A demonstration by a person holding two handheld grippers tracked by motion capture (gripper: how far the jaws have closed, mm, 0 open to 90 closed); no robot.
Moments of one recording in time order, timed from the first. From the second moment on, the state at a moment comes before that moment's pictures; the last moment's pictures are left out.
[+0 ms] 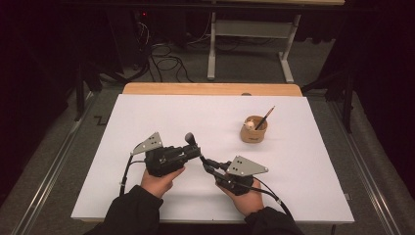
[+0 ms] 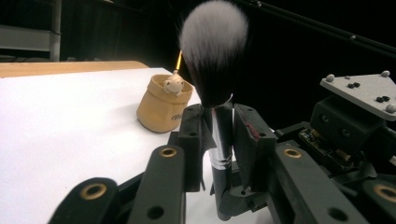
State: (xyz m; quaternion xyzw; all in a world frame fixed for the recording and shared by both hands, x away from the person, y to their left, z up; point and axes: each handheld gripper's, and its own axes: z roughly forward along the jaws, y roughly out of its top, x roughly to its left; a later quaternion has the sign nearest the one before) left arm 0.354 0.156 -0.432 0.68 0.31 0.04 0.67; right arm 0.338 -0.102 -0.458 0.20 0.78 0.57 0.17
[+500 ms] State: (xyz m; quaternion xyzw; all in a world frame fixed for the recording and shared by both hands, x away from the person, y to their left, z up) left arm 0.355 0.157 -0.433 0.67 0.30 0.02 0.68; right arm 0.337 -0.102 -0.459 0.20 0.78 0.57 0.17
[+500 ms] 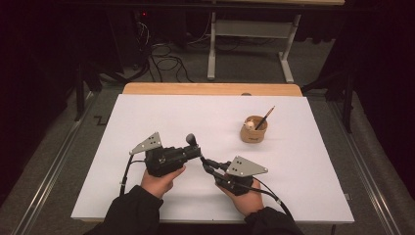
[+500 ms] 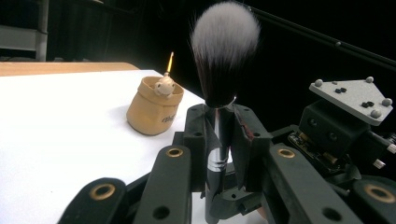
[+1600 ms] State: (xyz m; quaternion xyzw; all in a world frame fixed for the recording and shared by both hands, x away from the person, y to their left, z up) left arm 0.346 0.146 -0.429 0.71 0.28 0.08 0.64; right arm 0.339 -0.101 -0.459 0.22 0.78 0.56 0.15
